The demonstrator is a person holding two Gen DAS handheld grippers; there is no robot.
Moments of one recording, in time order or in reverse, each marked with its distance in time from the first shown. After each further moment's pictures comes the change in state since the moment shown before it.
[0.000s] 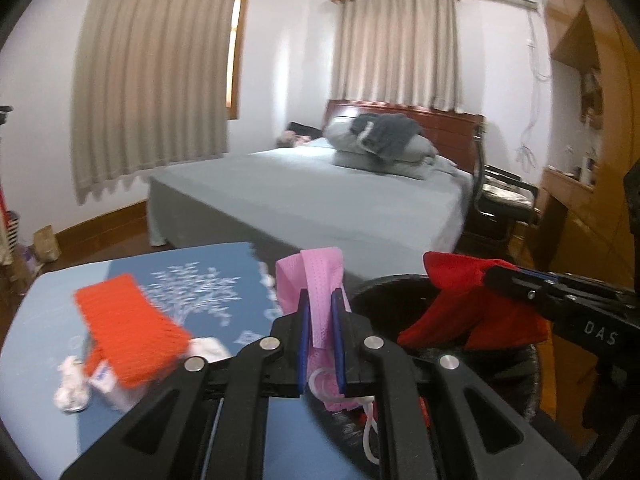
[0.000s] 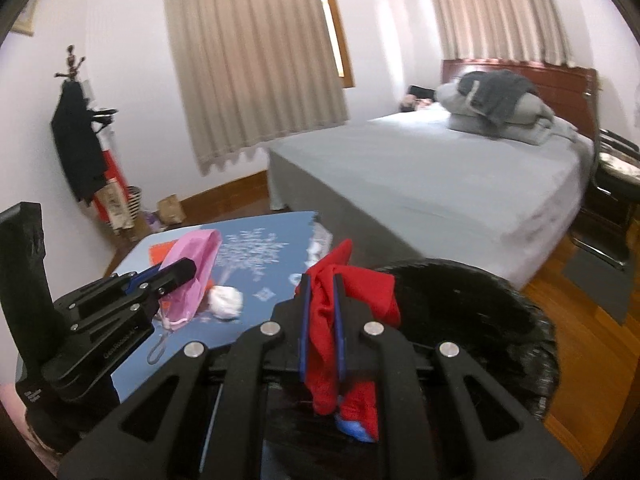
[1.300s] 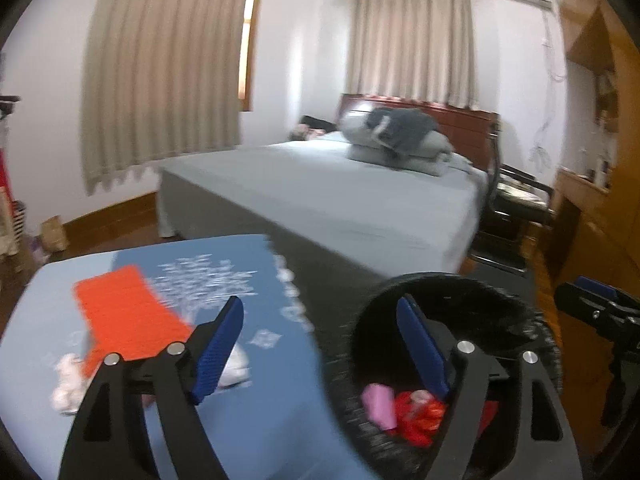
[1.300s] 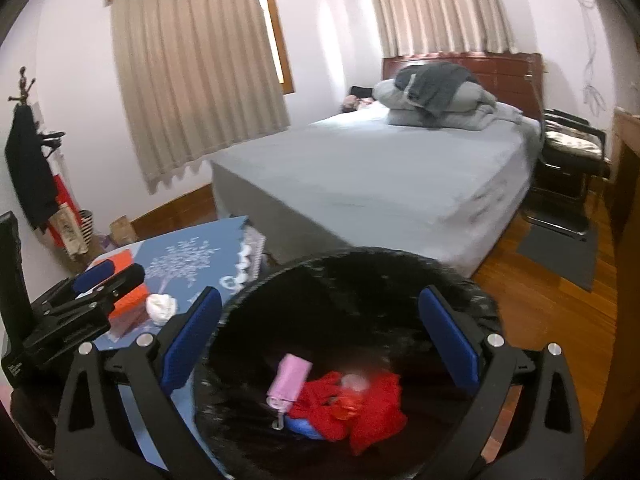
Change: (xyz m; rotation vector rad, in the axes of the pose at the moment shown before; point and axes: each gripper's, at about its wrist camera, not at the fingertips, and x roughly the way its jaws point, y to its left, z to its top) left arm 0.011 0.030 -0.003 -0.040 0.017 0.083; right arm 0.004 -0.026 -0.020 0.074 -0.025 -0.132
